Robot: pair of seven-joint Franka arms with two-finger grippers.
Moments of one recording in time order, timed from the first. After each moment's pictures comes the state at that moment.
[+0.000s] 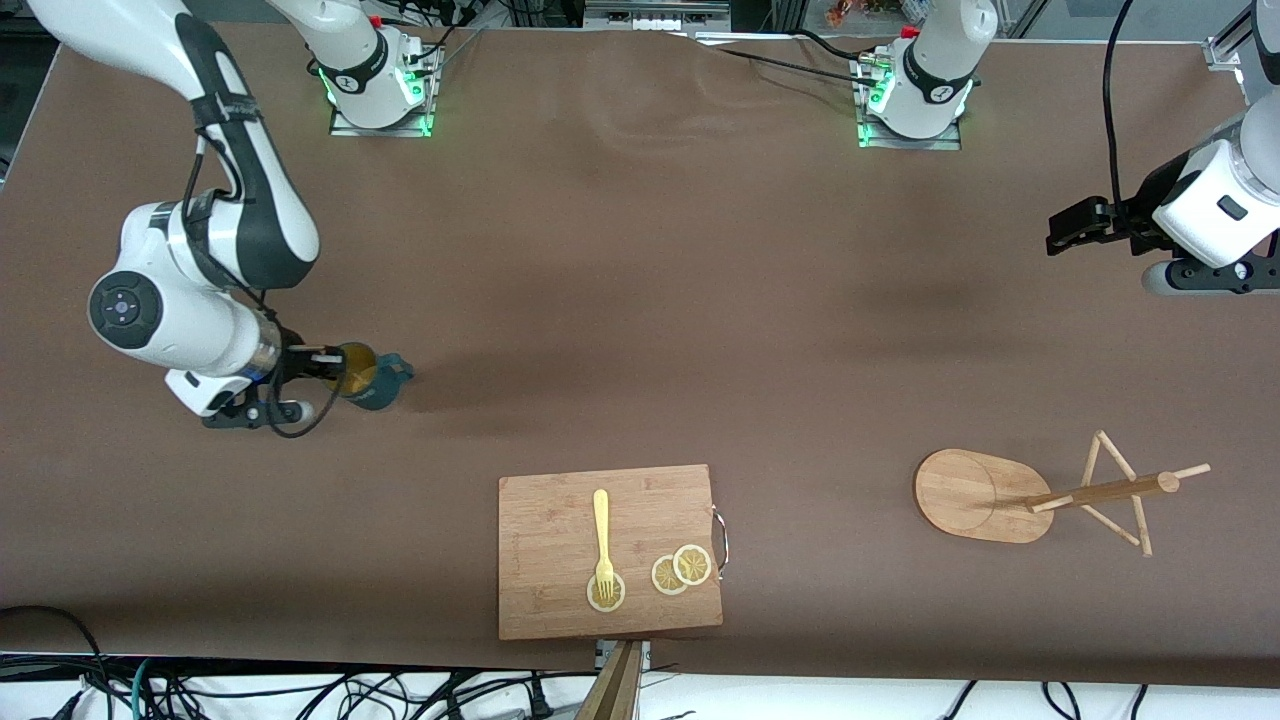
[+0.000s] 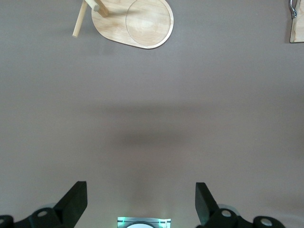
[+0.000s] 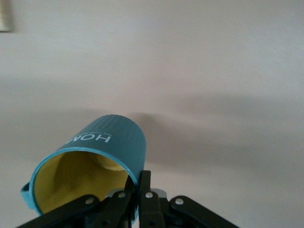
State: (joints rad) left arm -0.02 0.06 -0.01 -1.58 -0.02 1.46 -0.08; right arm 0.05 0.39 0.13 -1.77 0.00 2.06 0.06
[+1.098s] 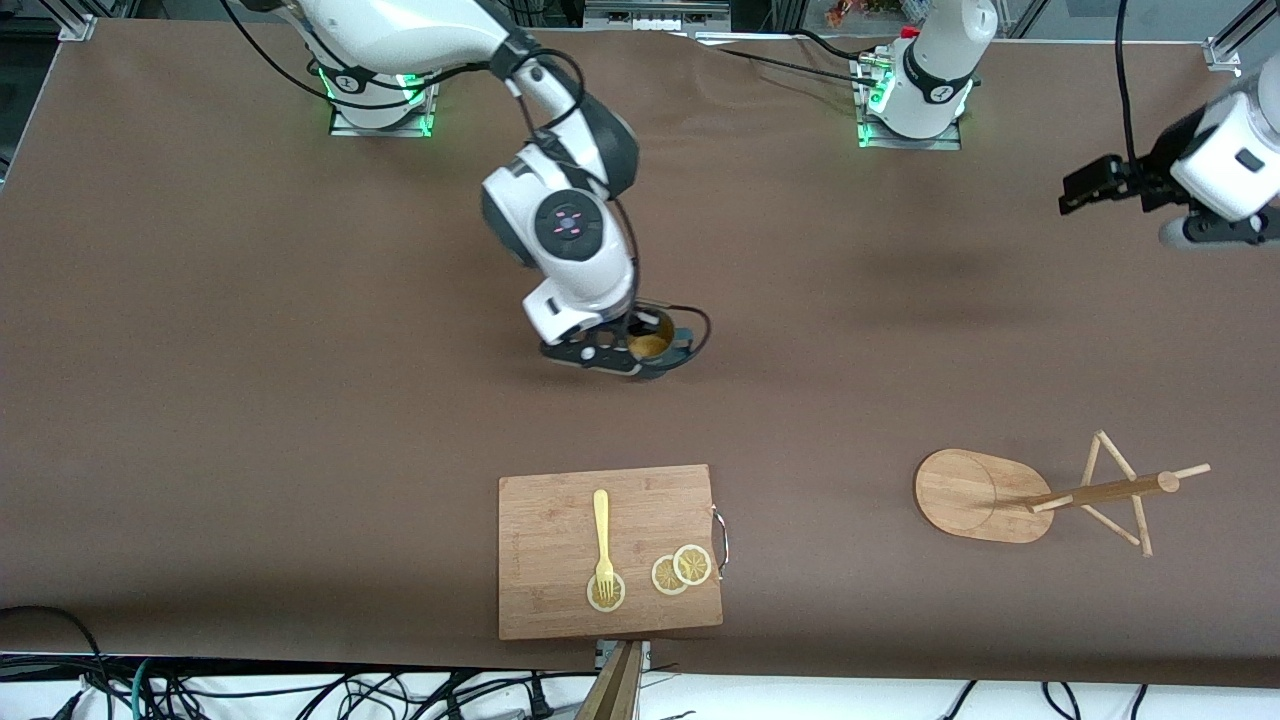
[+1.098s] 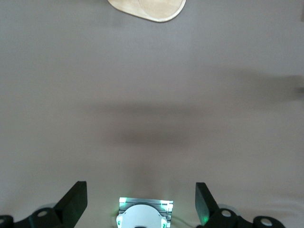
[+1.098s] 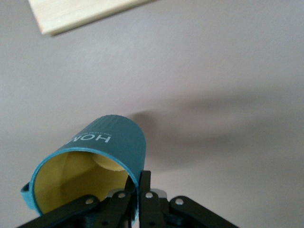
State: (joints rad) left arm 0.01 -0.15 -0.01 -1.82 -0.02 1.47 -0.08; right arm 0.64 0.72 0.16 -1.33 -0.01 2.06 0.98
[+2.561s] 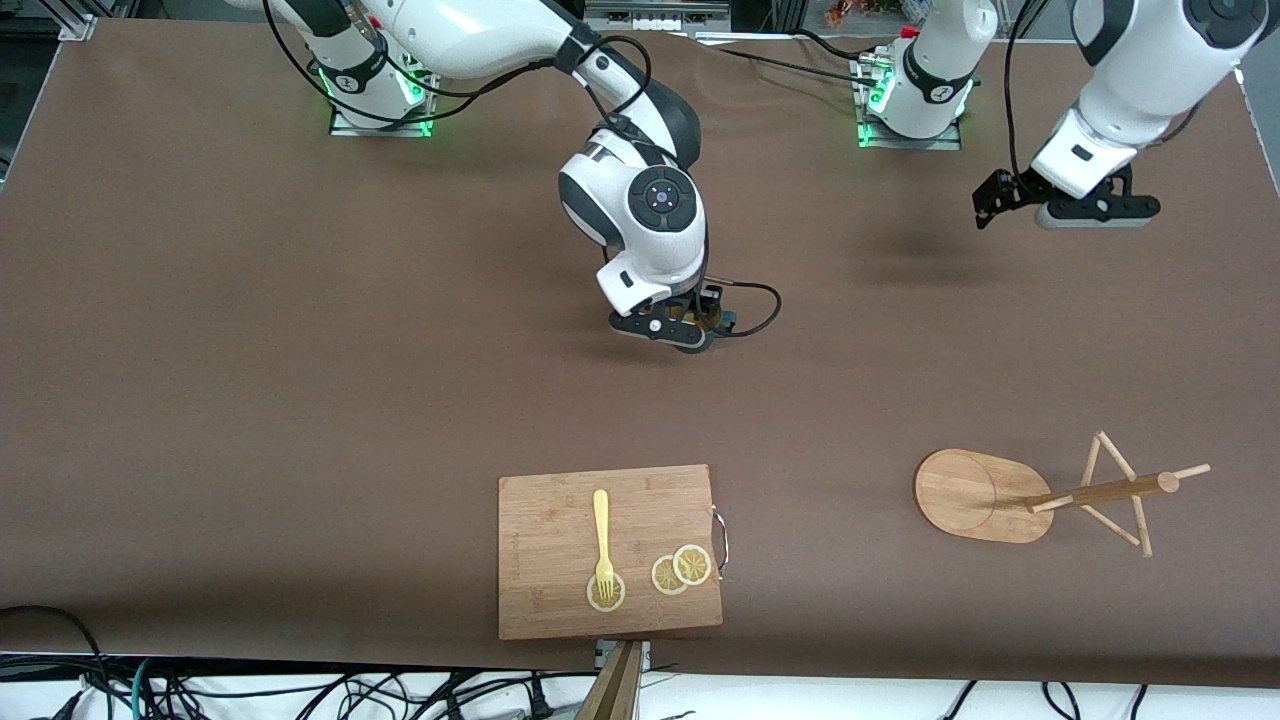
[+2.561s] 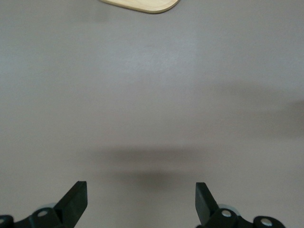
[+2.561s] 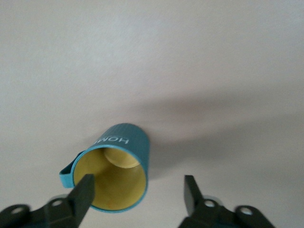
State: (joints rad) left arm 0.08 -0.38 -0.06 -2.51 -0.09 2.14 0.05; right arm 0.72 0.81 0.14 -1.15 -0.02 1.93 1.06
